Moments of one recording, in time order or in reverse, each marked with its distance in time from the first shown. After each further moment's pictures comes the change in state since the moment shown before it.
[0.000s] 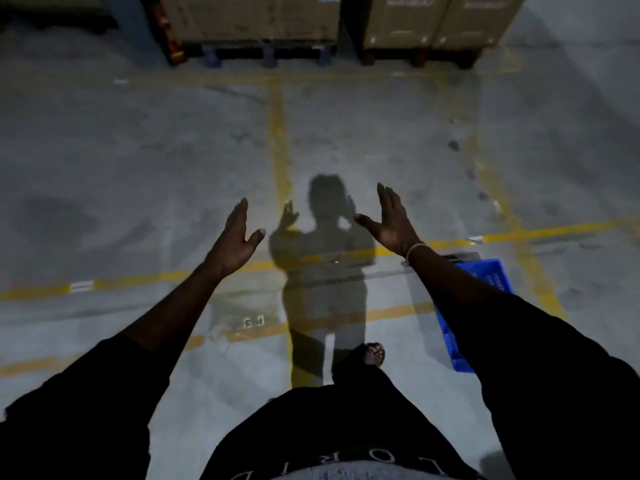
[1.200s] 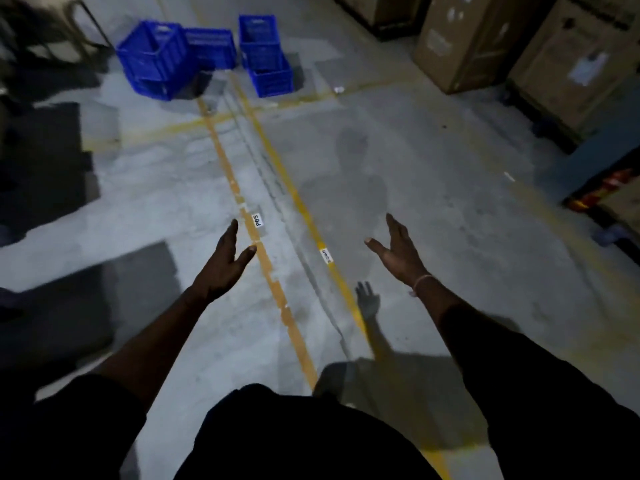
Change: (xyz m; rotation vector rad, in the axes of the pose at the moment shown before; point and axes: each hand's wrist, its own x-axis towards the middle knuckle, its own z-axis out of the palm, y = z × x) left_hand -0.313 -0.336 -0.381 -0.351 1.088 -0.745; right_hand 0.100 -0.661 0.486 -0.139 -0.846 -0.795
